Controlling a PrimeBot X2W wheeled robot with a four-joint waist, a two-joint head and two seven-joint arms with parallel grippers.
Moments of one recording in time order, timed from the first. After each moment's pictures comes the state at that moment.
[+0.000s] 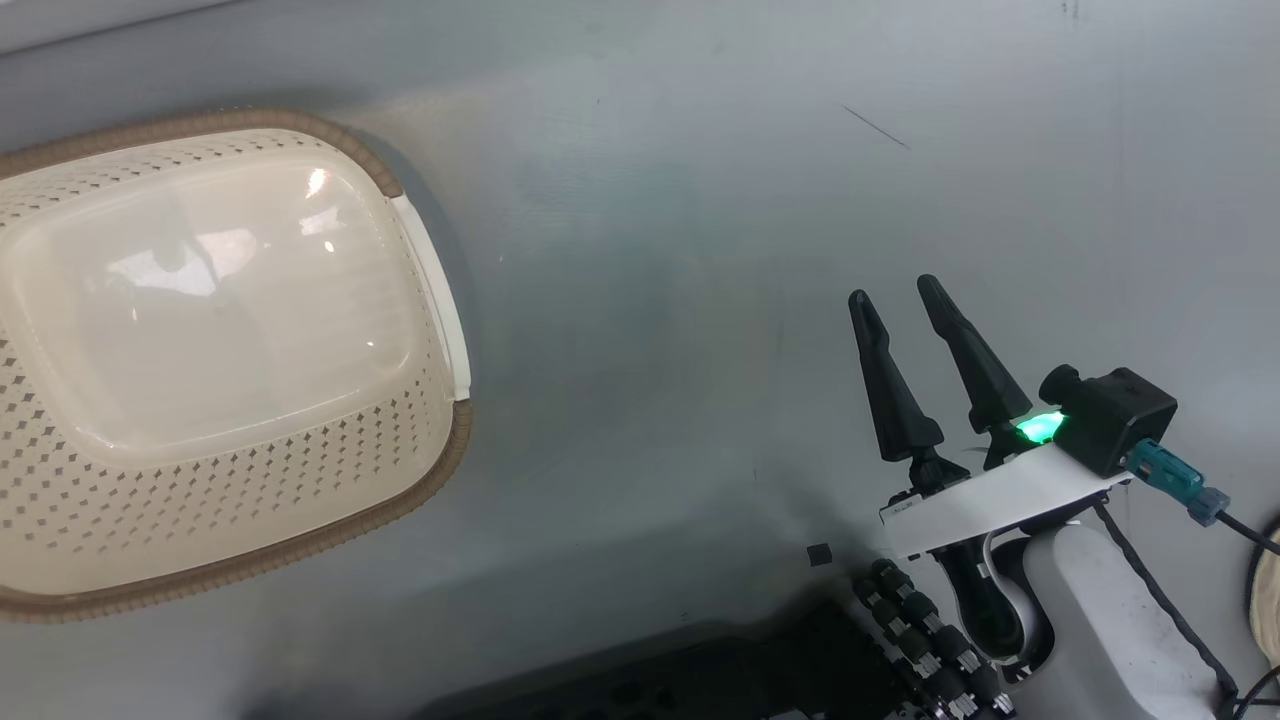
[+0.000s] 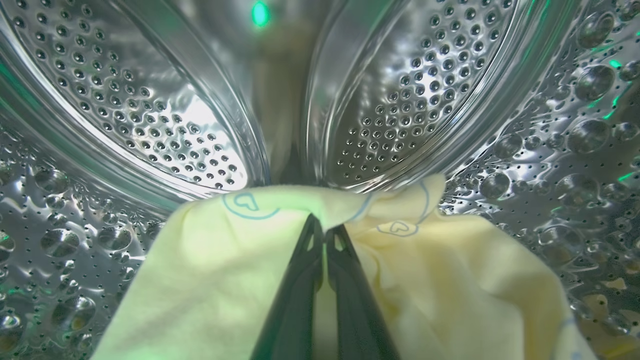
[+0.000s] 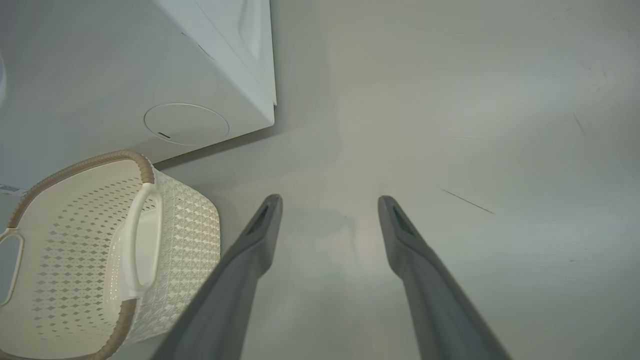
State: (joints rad) left arm -1.54 0.35 -0.03 0.47 -0.23 -0.11 0.19; right arm -0.25 -0.15 0.38 0.07 0.54 0.12 -0.25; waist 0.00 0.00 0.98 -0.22
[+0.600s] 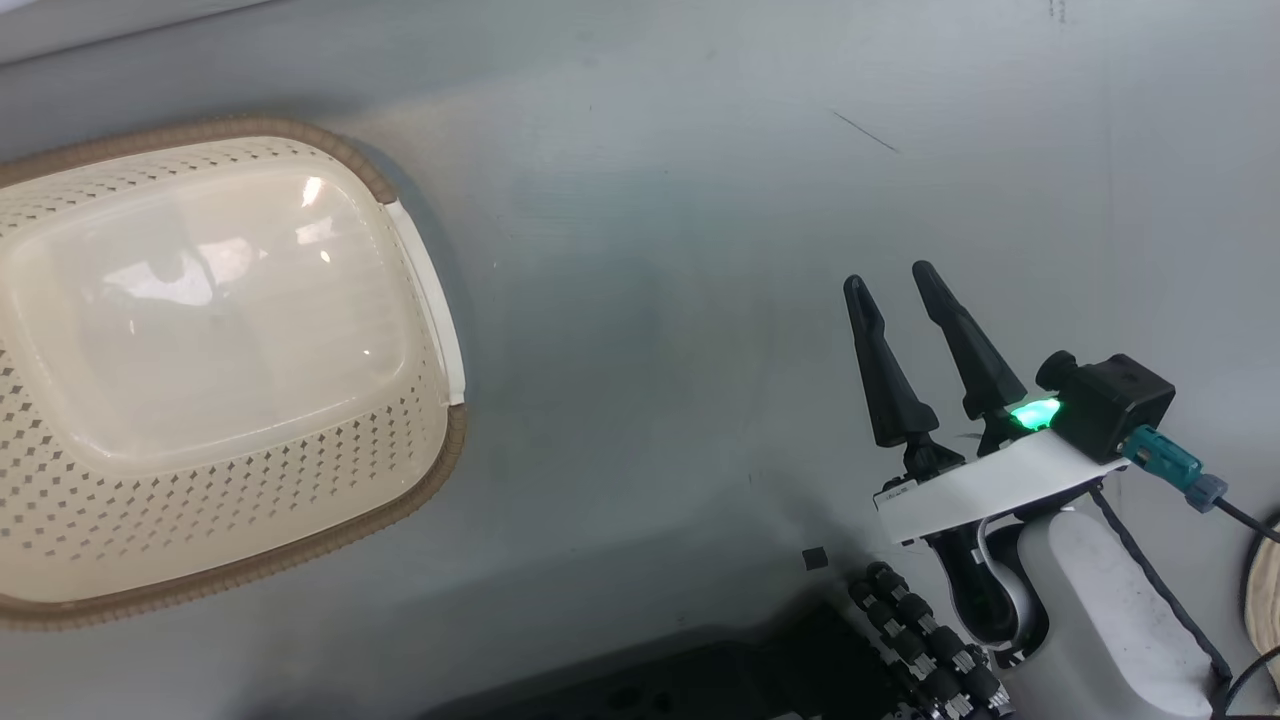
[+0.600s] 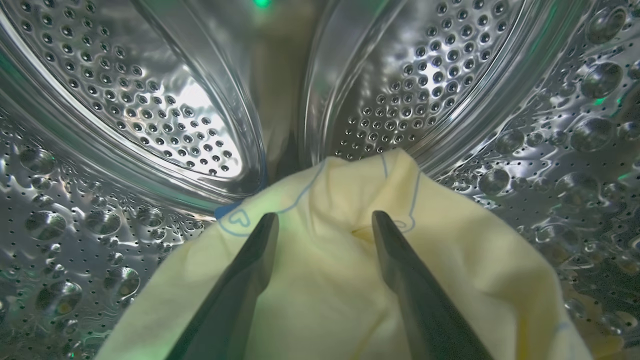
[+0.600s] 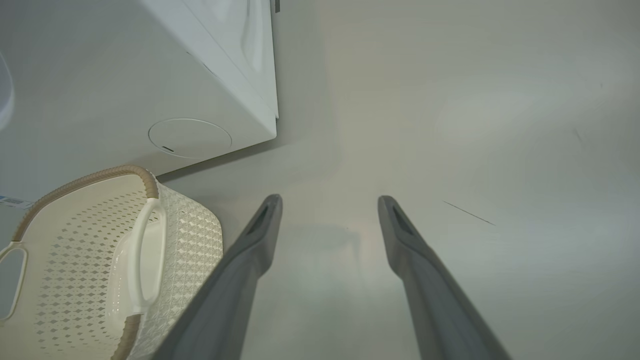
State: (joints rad) left arm -1.55 0.35 -0.04 0.53 -0.27 -0.11 0.21; right arm -0.26 -0.14 0.39 0.08 0.55 0.12 -0.25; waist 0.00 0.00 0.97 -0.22
